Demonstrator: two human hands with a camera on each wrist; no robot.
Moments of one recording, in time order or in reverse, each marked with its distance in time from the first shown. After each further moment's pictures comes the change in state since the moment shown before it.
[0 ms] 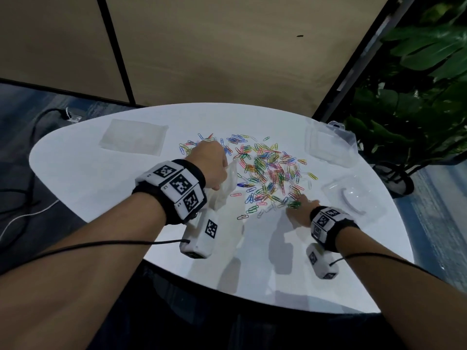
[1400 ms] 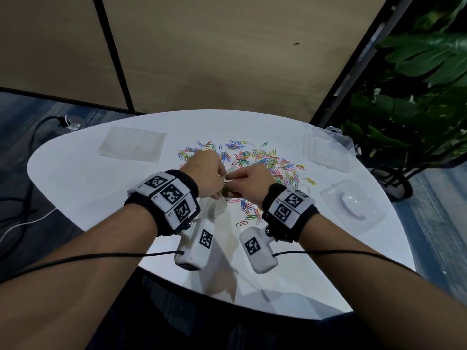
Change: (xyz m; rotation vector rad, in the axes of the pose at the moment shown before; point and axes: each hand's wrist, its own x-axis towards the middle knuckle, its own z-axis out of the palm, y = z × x) left_hand -0.002 -0.007 0.001 -0.095 -0.010 0.021; right_hand -0.087 -0.125 -0.036 0.968 -0.058 -0.531
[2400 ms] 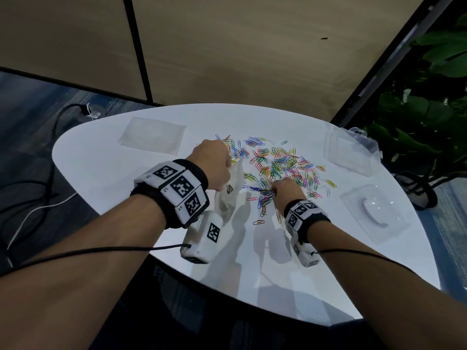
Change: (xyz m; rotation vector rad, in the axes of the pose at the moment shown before) left_hand -0.002 -0.019 -0.021 0.133 0.049 -0.030; right_hand 0.059 0.079 -0.023 -1.102 0.119 -0.070
